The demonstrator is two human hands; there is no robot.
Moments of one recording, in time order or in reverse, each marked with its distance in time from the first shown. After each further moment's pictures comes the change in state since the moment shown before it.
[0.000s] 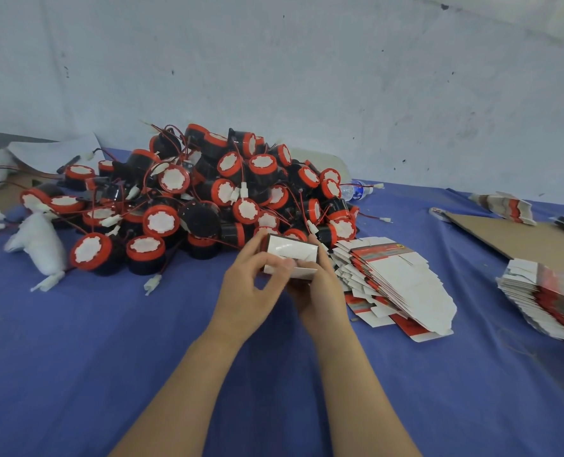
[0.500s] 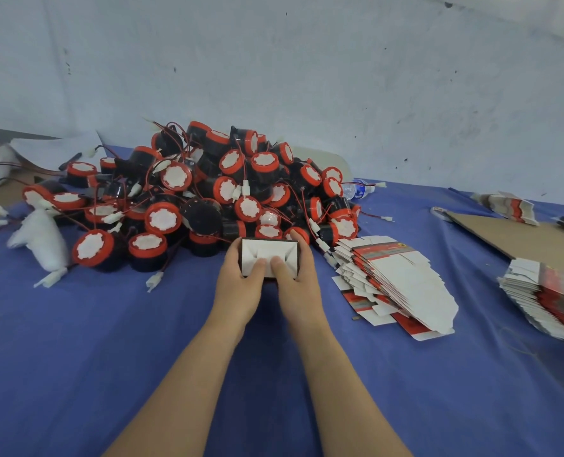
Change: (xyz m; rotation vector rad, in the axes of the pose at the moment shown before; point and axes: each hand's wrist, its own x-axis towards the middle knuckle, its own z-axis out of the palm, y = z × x) left_hand 0.007 -0.006 0.002 -0.210 0.216 -0.387; right_hand -0.005 0.023 0.015 -0.519 -0.053 -0.252
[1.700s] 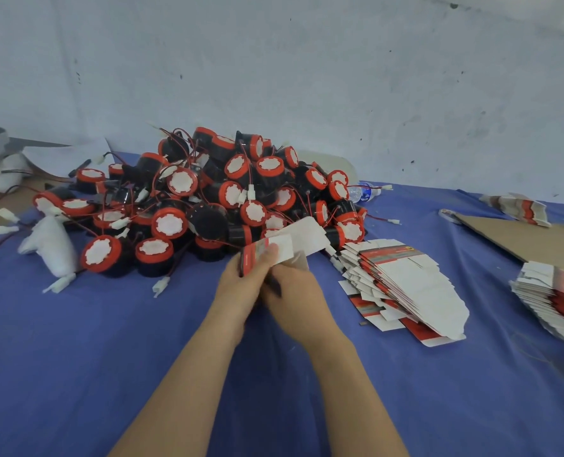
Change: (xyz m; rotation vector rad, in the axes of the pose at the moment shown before) left_hand 0.001 0.008 -0.007 -0.173 -0.073 -0.185; right_hand -0.009 -0.023 -0.004 -0.798 -0.289 -0.257
